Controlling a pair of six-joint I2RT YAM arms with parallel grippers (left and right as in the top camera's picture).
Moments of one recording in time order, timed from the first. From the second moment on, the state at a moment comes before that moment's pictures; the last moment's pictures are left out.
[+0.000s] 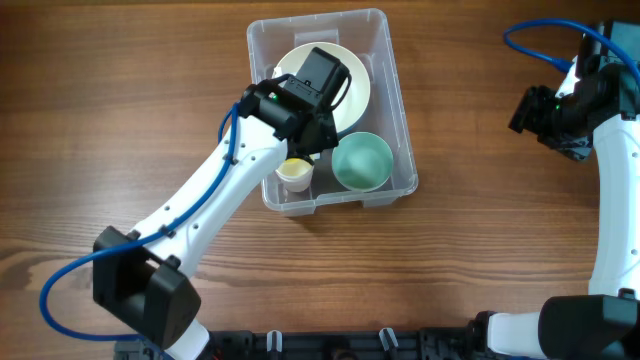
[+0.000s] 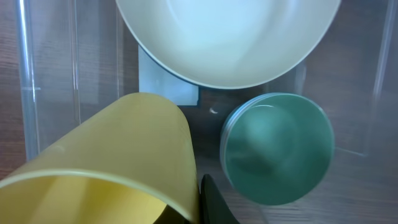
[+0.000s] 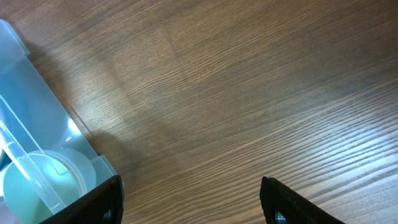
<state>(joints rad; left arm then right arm) -0.60 1.77 1.61 -1.07 -0.11 -0.75 -0.19 1.57 1.64 -1.33 0.02 0.28</state>
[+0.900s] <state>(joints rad) -0.59 1.78 1.61 -1.17 -0.01 -0.76 -0.19 1.57 1.64 -1.33 0.02 0.28</state>
